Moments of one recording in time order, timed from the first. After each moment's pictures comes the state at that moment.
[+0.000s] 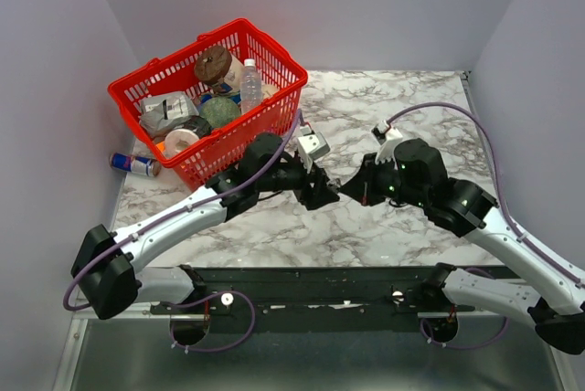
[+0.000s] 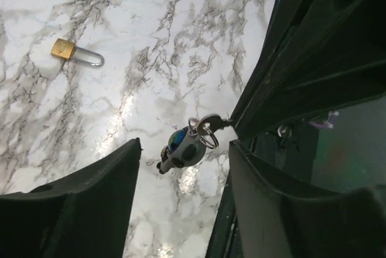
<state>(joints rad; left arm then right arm) -0.82 1.26 0.94 0.00 0.51 -0.18 0.81 0.94 1.02 -0.59 -0.05 0.53</state>
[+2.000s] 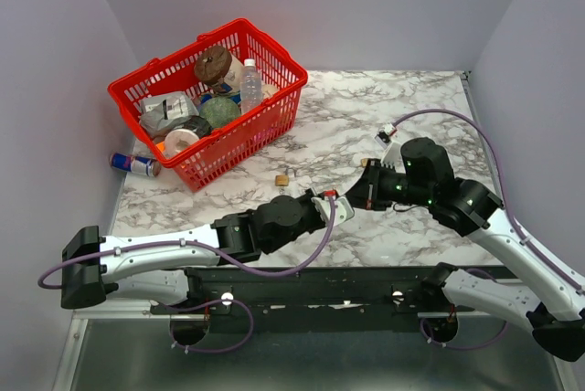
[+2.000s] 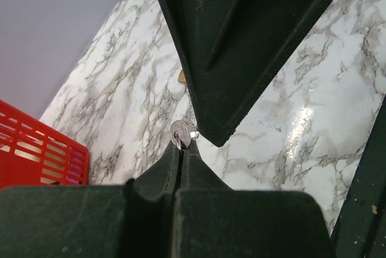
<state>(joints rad) -1.31 1.12 0.81 0.10 -0.35 0.34 0.73 0.93 1.04 -0.66 -0.31 0.77</state>
